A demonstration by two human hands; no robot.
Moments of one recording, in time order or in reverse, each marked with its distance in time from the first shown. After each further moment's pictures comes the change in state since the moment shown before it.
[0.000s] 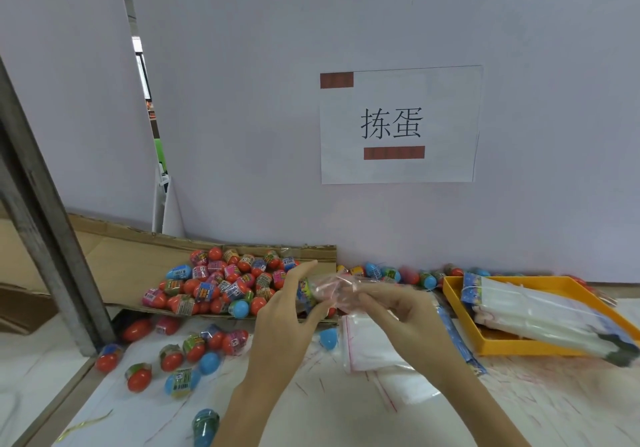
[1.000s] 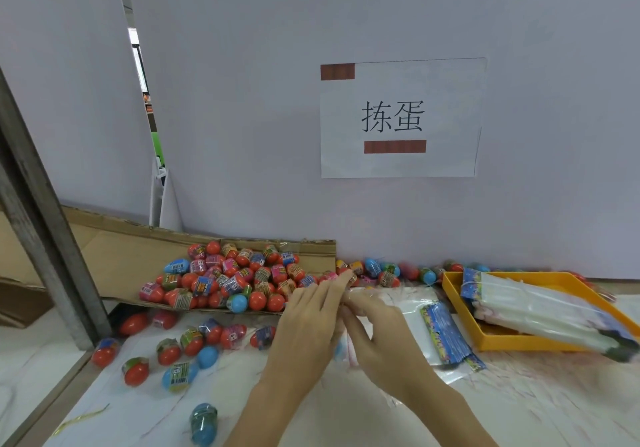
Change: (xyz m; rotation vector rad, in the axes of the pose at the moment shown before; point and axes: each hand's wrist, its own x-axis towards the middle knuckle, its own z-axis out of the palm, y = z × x) left_hand -0.009 0.006 0.026 0.494 -0.031 0.422; right_hand -0.014 0.001 0.035 -0.337 -0.024 -0.091
